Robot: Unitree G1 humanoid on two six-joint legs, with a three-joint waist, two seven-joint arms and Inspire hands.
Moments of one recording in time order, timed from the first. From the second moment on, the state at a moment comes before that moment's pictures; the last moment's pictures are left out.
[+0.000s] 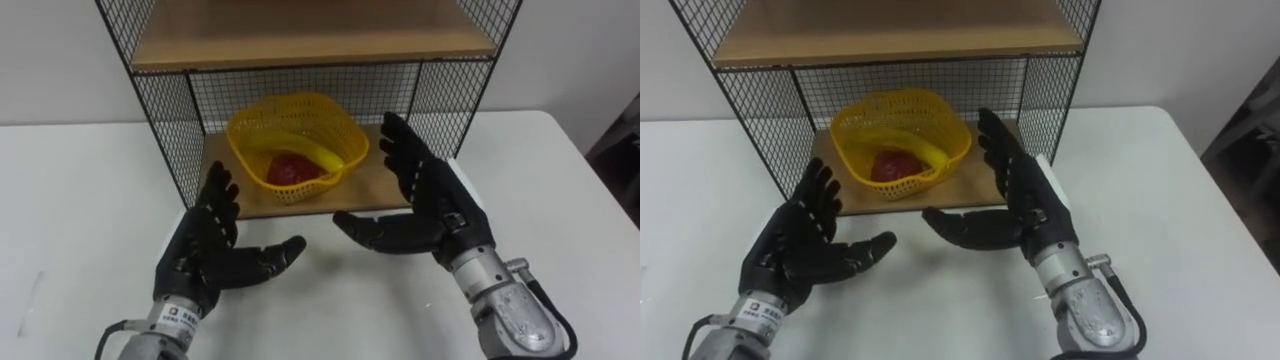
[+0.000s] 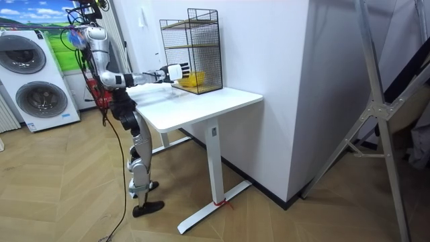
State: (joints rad) left arm 0.33 0.21 -0.17 -0.08 -0.42 -0.11 -0.08; right arm 0.21 -0.23 0.14 -0.10 0.19 -0.11 0.17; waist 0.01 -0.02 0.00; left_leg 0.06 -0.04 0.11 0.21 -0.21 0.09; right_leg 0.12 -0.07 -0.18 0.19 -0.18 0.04
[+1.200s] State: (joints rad) left arm 0.66 0.16 0.14 -0.12 -0.29 -0.32 0.27; right arm 0.56 -0.23 -0.17 -0.16 0.11 -0.28 -0.22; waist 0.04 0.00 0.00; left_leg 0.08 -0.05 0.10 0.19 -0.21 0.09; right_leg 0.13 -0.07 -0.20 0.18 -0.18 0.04
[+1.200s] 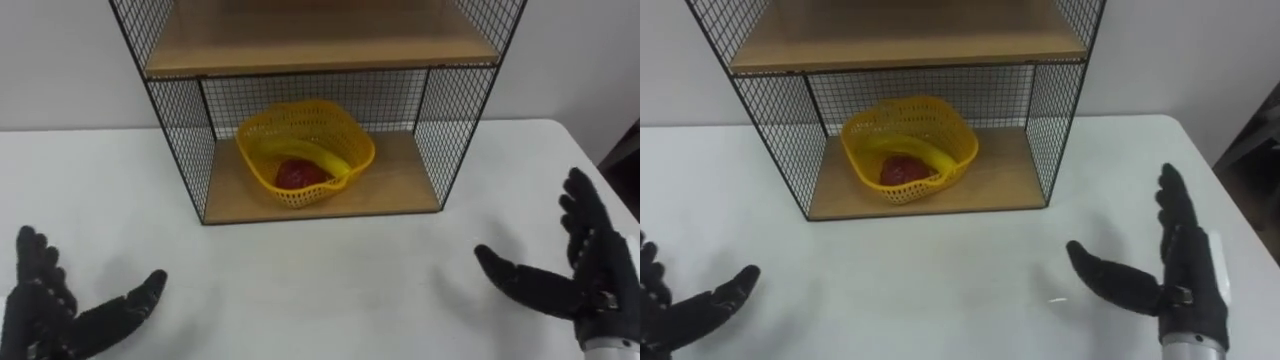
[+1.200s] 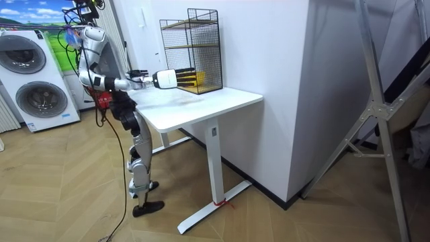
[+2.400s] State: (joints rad) left arm 0.56 0.37 0.82 0.86 -0.96 -0.29 0.84; right arm 0.52 -0.45 -0.84 1.04 1.15 -0.26 -0.80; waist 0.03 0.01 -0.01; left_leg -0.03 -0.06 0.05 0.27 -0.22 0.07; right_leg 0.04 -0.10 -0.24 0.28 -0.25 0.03
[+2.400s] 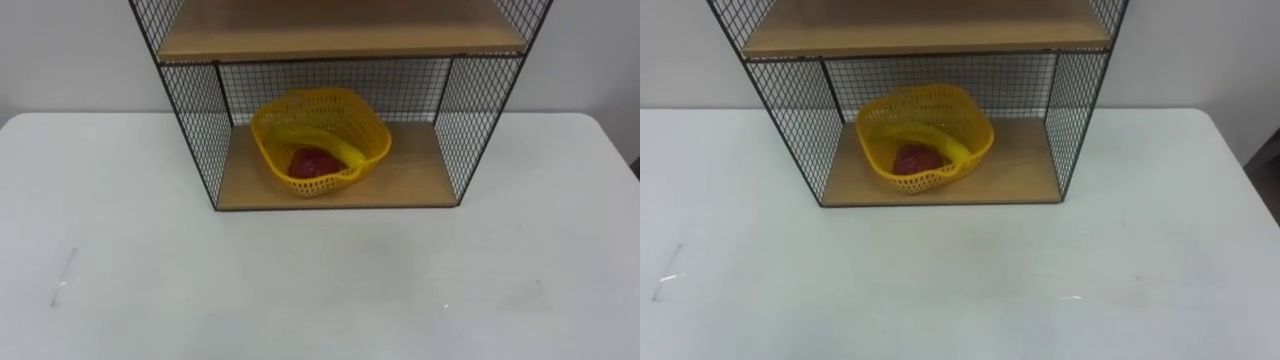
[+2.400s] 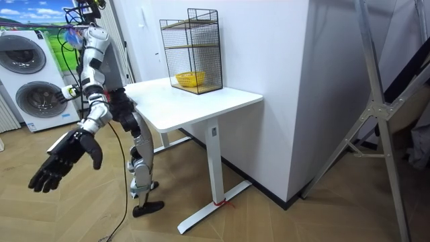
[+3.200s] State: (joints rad) left arm 0.31 0.19 0.32 1.20 -0.11 0.11 0.22; right arm 0.18 -0.30 -0.20 1.39 0.20 0.15 -0.26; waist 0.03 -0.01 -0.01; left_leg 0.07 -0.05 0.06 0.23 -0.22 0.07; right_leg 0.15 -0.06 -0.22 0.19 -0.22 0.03
